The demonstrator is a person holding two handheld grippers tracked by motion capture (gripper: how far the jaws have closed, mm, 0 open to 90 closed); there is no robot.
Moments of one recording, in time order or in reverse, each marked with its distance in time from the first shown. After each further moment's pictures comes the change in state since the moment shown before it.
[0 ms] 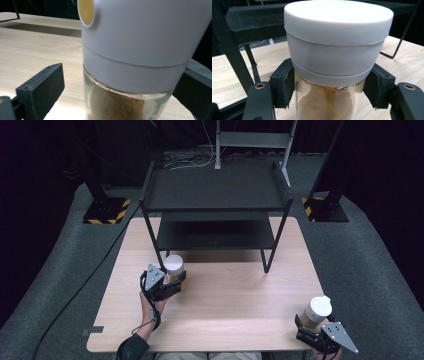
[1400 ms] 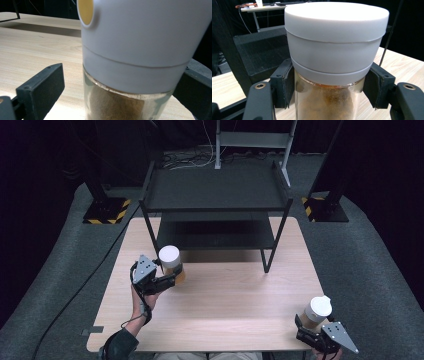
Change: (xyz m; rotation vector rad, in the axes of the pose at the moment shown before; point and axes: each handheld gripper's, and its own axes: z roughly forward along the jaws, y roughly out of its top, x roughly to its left) left arm 0.016 0.043 -0.022 -0.034 -0.069 0.042; right arm 0.000 0.000 0.000 0.000 0.001 0.000
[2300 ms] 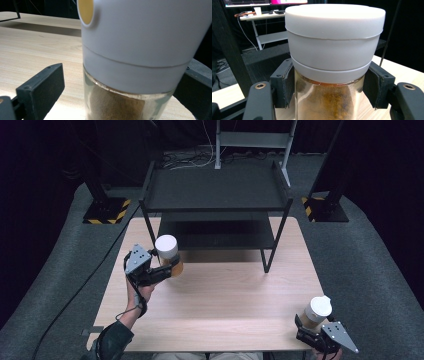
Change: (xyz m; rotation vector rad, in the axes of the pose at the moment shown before) left arm 0.012 0.031 -0.005 -0.037 -0.025 0.009; right arm 0.000 0.000 0.000 0.002 0.003 0.001
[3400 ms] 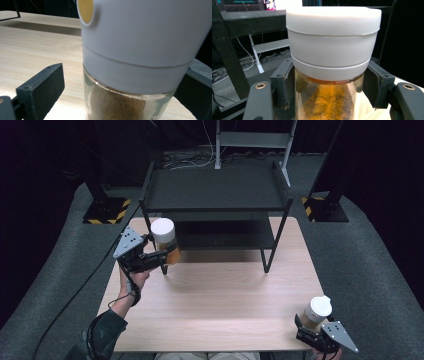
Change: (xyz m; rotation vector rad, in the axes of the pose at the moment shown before) left arm 0.015 0.046 -0.006 -0.042 -0.046 0.014; right arm 0.000 0.002 0.001 0.009 0.002 0.001
